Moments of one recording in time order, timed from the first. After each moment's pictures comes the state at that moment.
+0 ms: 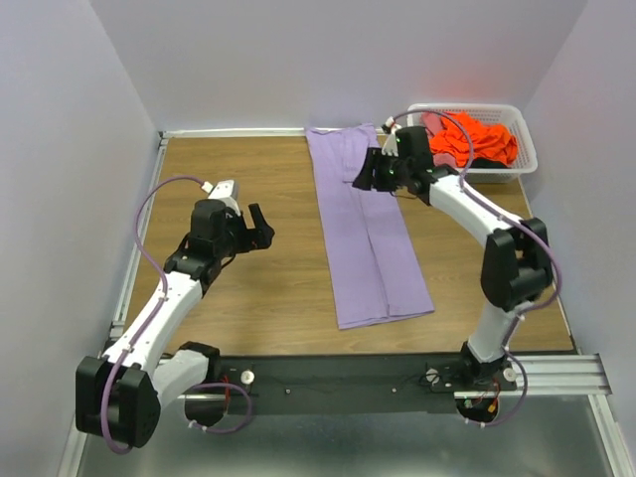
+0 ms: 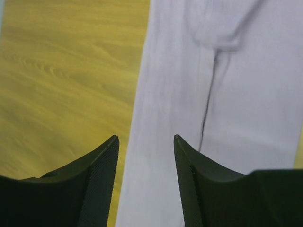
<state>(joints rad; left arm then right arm) -0.22 1.01 0.70 -0.22 0.11 -0.39 0.38 1.87 1.49 -0.25 -0.27 0.36</state>
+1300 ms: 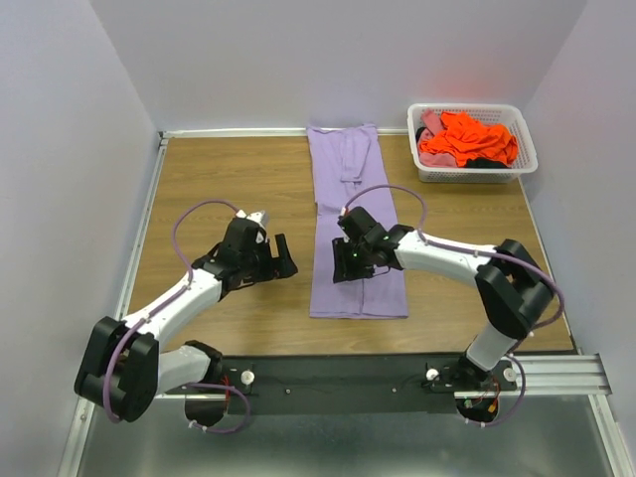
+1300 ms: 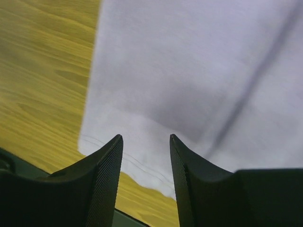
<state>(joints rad) -0.41 1.15 0.59 -0.25 0.17 -0.55 0.81 1.72 1.06 -0.38 -0.10 0.58</state>
